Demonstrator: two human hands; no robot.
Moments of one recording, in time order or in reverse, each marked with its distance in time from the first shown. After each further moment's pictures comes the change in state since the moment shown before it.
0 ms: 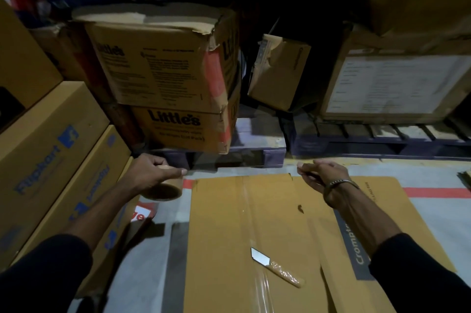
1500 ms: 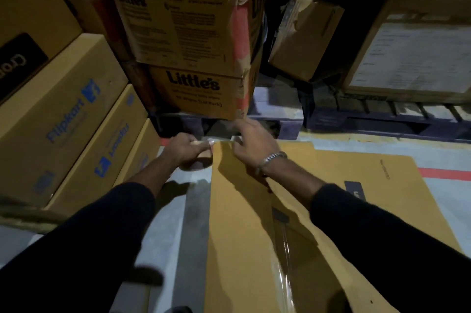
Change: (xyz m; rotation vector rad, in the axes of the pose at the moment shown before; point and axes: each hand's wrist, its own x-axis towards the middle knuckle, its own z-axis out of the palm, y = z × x) left_hand 0.000 -0.015 0.054 0.080 0.003 -0.276; right_hand -0.068 0.080 0.159 -1.305 -0.423 -0.931
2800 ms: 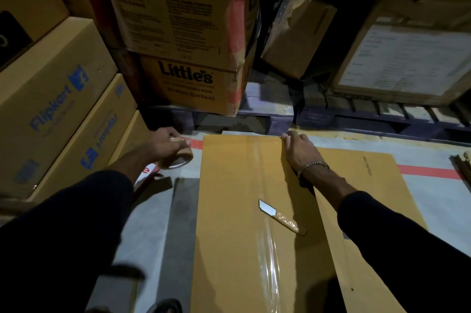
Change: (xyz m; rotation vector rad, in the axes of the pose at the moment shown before) left_hand 0.011 -0.044 -0.018 0.019 -0.091 0.069; right_hand -0.048 0.117 -0.020 -0.035 -0.009 0.442
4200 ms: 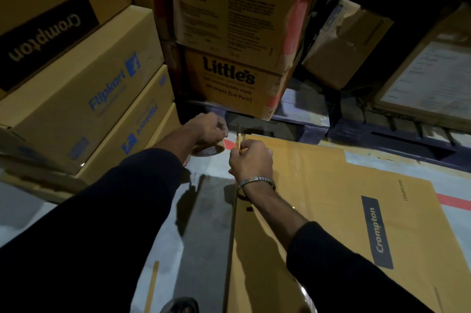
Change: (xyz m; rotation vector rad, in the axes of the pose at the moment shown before) left_hand -0.002 0.024 -0.025 0.223 -0.041 0.146; right_hand -0.071 -0.204 0.100 0.405 0.080 0.037
